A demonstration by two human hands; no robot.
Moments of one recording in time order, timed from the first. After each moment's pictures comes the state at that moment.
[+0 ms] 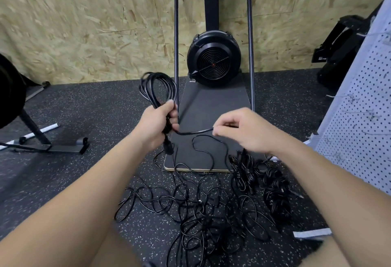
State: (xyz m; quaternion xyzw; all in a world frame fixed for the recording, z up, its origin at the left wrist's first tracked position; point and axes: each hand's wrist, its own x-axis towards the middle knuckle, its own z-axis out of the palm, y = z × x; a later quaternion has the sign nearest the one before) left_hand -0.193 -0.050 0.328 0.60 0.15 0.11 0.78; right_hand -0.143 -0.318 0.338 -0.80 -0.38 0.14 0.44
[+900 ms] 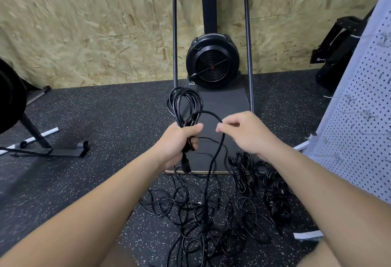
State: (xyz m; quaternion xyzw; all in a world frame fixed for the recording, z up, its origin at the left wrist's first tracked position) left_hand -0.208 -0.098 0.302 0.66 0.09 0.01 0.74; right_hand -0.147 -0.316 0.327 -0.85 -0.22 0.10 0.48
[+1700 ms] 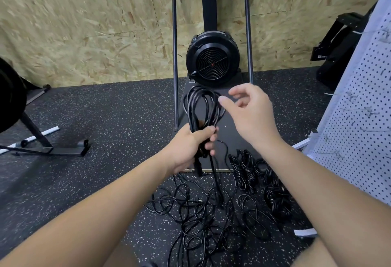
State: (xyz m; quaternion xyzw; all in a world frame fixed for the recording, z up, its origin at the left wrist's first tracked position) left_hand -0.222 -0.126 0.304 0.65 0.00 -0.05 0.76; right_hand -0.143 -0.302 0.340 -0.78 -0.18 -0.17 0.57
